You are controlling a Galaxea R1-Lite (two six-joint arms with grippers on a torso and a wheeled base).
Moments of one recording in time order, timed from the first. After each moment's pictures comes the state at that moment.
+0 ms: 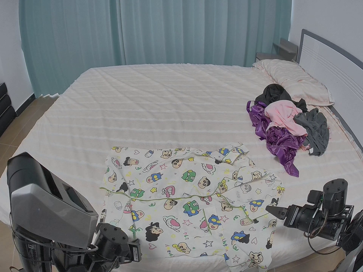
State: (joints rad) left arm -0.72 2.25 -0.02 -1.42 0.35 -0.51; right arm 0.44 1.67 -0.03 -1.07 -0.07 0.66
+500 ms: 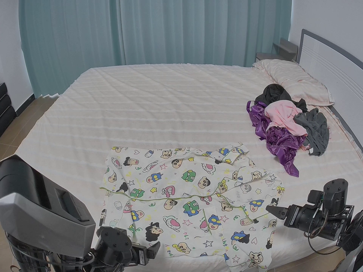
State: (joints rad) left arm -0.80 2.19 -0.02 -1.44 0.35 -0.53; right arm 0.44 1.67 -0.03 -1.08 -0.08 0.66
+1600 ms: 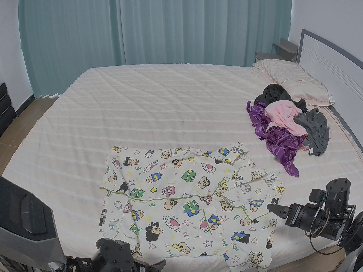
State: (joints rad) left arm -0.94 1.98 -0.02 -1.15 0.28 -0.61; right arm 0.44 1.65 -0.02 -1.07 -0.08 0.65
